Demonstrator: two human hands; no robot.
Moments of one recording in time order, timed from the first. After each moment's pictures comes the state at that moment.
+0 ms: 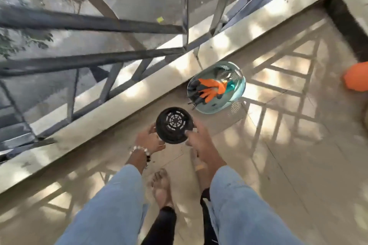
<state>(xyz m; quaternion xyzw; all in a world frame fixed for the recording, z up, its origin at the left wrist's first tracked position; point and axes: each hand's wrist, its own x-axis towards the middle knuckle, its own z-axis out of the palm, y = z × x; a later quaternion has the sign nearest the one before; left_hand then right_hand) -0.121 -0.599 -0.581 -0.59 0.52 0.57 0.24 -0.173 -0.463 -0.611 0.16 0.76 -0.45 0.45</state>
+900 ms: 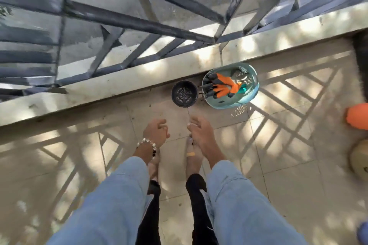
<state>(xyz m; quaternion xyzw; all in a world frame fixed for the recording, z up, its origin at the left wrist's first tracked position) -0.060 -0.578 -0.584 -0.61 0.54 0.55 0.20 -0.153 -0.461 -0.581 0.10 0.78 -0.37 0.50</state>
